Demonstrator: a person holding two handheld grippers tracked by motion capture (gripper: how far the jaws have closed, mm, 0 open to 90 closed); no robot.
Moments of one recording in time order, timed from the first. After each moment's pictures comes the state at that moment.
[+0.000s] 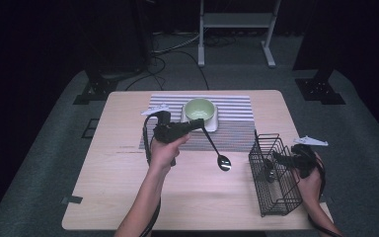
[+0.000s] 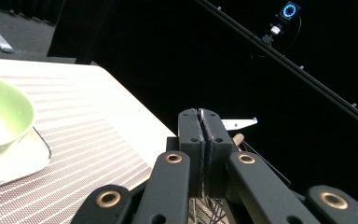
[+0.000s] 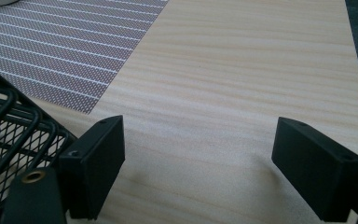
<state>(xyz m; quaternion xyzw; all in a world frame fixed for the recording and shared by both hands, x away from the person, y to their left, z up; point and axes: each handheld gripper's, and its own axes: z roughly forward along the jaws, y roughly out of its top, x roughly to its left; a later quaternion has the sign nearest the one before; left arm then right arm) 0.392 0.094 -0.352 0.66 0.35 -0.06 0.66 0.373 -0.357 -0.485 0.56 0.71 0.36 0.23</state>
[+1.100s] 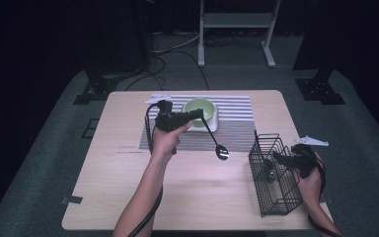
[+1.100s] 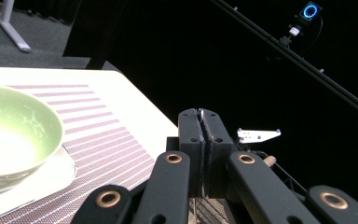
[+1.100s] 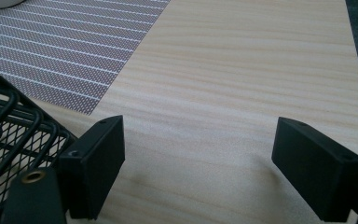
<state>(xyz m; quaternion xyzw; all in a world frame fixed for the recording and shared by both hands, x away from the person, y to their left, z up) 0.425 0.092 -0.347 0.67 0.37 -0.04 0.65 0.373 -0.357 -0.485 0.56 0.71 0.37 0.23</state>
